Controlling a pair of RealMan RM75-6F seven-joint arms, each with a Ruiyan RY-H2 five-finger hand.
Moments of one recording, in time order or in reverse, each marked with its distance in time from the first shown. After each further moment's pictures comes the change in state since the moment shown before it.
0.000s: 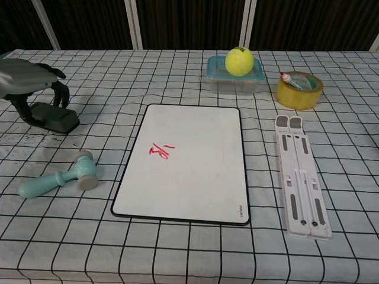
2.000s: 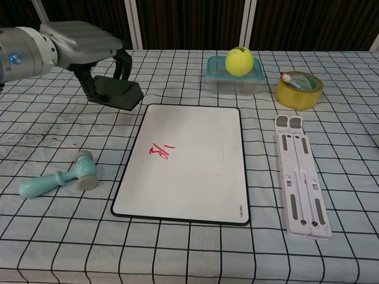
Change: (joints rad) left arm -0.154 -0.001 -0.127 -0.460 -0.327 0.163 0.500; right arm -0.004 0.006 0.000 -0.007 0.003 0.001 0.016
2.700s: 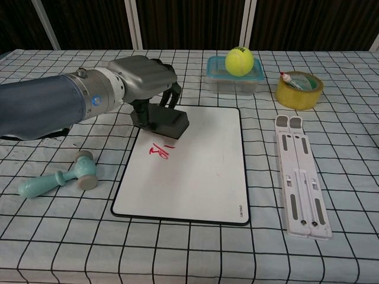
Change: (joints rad) left arm -0.123 -0.253 0.018 0.105 -0.134 0.071 0.139; right arm -0.002 0.000 0.001 0.001 0.001 0.004 0.000
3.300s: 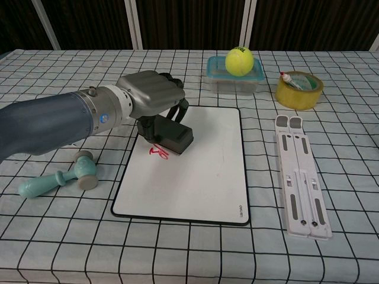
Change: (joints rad) left arm -0.011 -0.040 0.057 0.060 0.064 -0.039 -0.049; right arm -0.003 0.001 -0.001 0.002 0.000 0.001 0.006
